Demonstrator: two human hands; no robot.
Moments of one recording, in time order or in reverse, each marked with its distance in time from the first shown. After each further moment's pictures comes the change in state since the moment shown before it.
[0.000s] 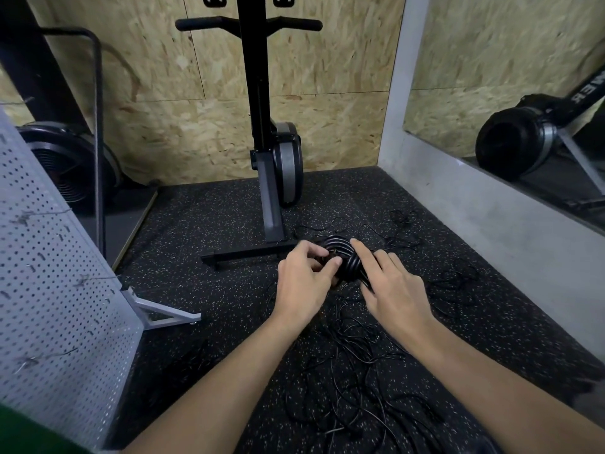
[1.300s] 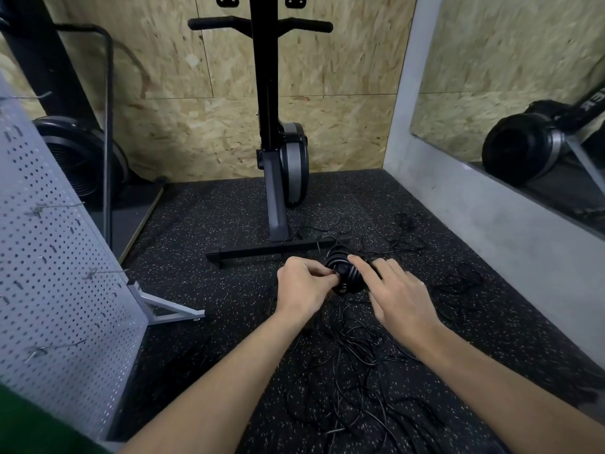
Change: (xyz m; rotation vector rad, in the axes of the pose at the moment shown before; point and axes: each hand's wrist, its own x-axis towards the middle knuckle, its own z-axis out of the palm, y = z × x) left_hand 0.008 -0.016 -0.001 0.026 -0.018 -0.197; right_hand -0.006 0.008 0.009 -0.024 0.008 -0.217
